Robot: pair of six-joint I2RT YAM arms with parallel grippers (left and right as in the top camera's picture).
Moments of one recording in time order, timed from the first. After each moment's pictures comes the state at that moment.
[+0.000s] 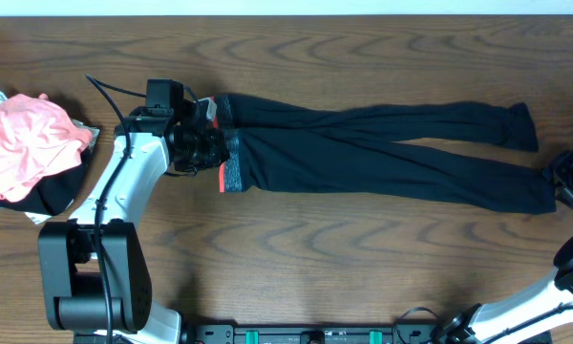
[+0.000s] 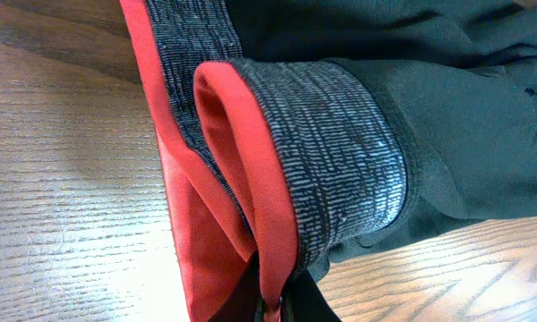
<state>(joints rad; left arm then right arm) -0.03 1.70 1.14 -0.71 0.44 -0.15 -0.75 1.95 1.39 -0.89 -0.22 0.11</state>
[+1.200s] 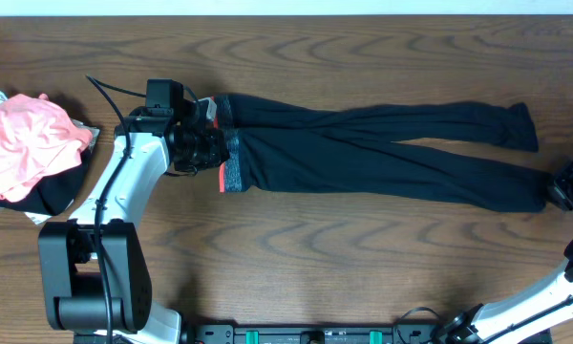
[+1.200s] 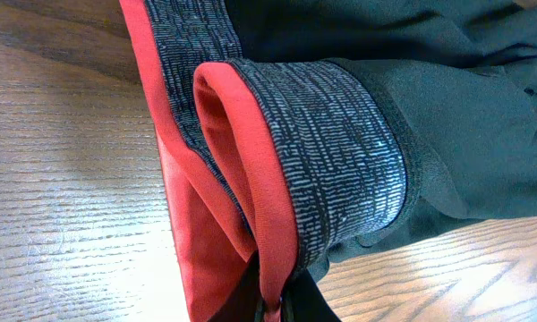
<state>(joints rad) -0.03 1.70 1.14 -0.71 0.44 -0.15 -0.80 2.04 1.39 -0.87 -0.29 0.05</state>
